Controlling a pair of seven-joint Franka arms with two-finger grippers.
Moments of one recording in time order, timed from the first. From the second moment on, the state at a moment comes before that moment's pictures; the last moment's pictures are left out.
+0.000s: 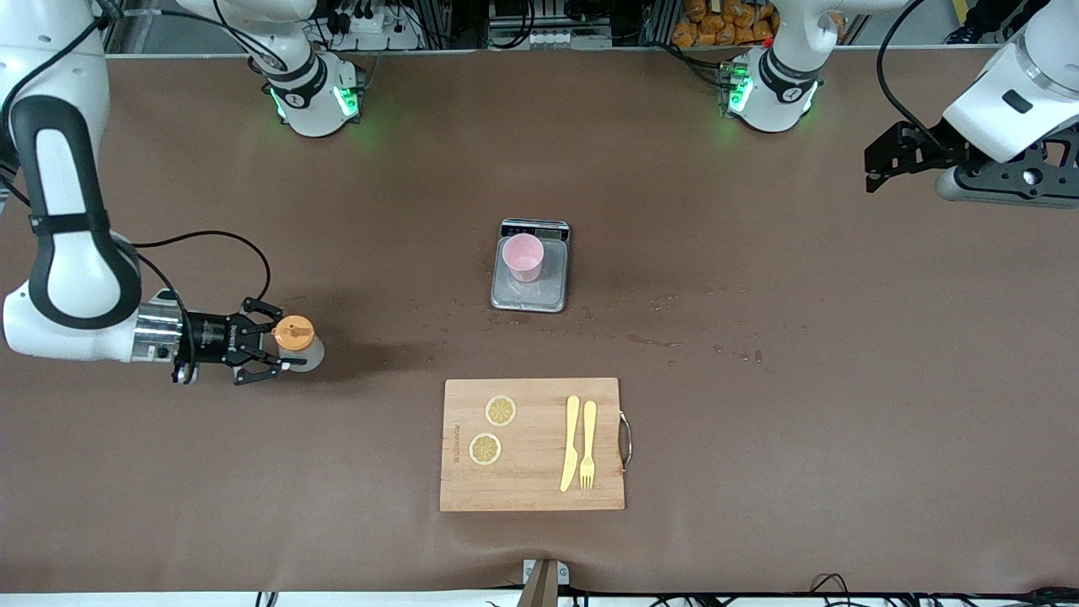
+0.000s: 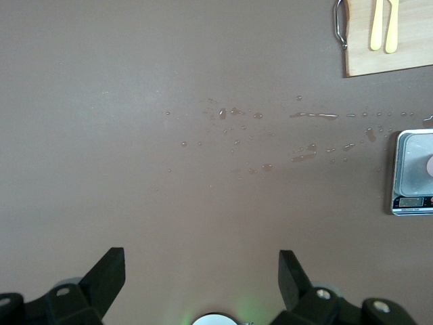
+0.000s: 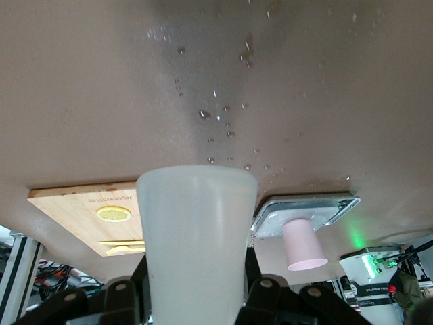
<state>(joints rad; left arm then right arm) -0.12 -0.03 -0.07 -1.53 0.02 1.46 -0.05 -0.08 0.46 0.01 -1.76 0.88 1.86 1.08</state>
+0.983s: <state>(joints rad) -0.12 -0.03 -0.07 -1.53 0.02 1.46 -0.05 0.17 0.26 0.01 -1.74 0.46 1.83 1.59</state>
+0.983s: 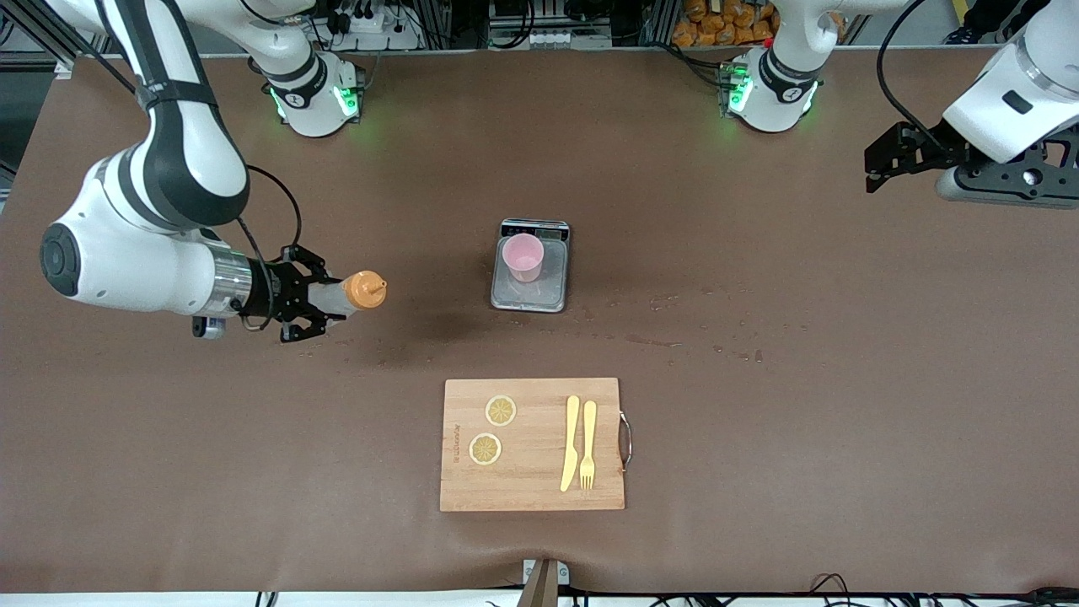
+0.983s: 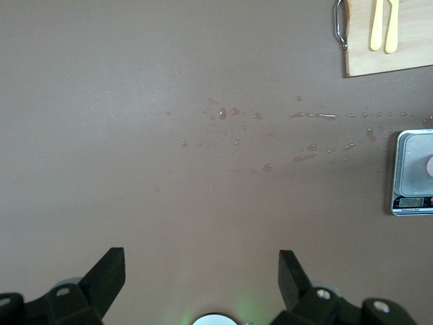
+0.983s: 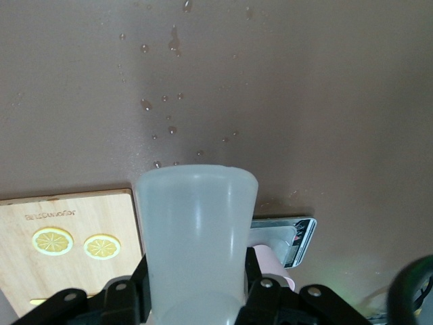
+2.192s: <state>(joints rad) -0.12 -0.03 -0.07 -1.53 0.02 1.46 -0.05 0.53 0.25 0.01 -1.78 0.01 1.81 2.18</state>
